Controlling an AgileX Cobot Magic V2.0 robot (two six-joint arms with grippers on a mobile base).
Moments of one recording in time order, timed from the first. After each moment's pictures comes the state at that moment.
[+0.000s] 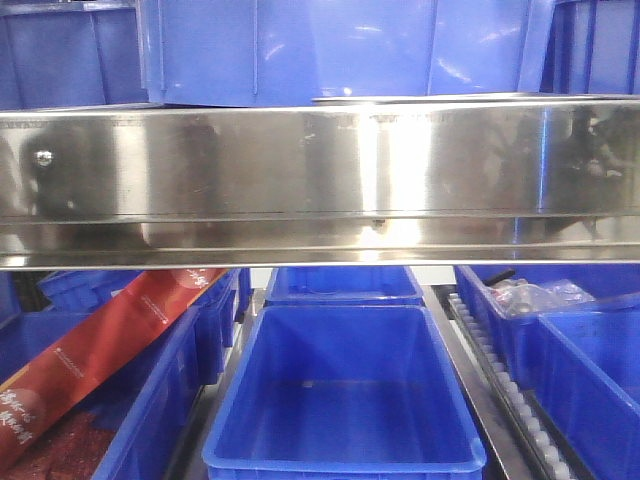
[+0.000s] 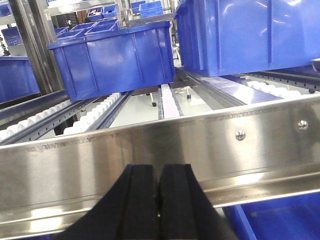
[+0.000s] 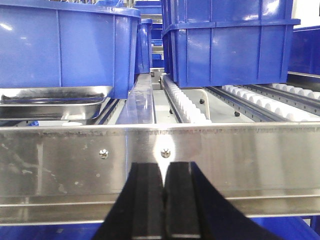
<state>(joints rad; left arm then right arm) -0.14 0.00 0.00 0.19 0.07 0.01 -0.16 0.00 0.00 0.11 0.08 -0.08</state>
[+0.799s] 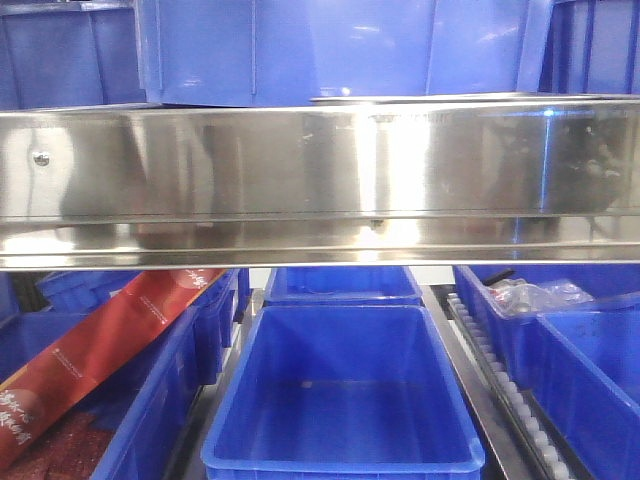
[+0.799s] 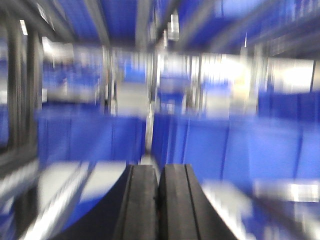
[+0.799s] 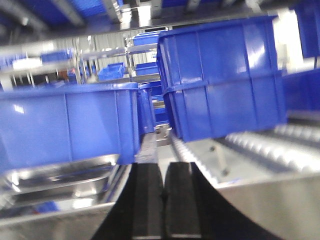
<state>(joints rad) -0.14 0.04 -0.52 -0.06 0.42 0.01 -0.16 0.00 -0.01 0.31 -0.10 -0.08</state>
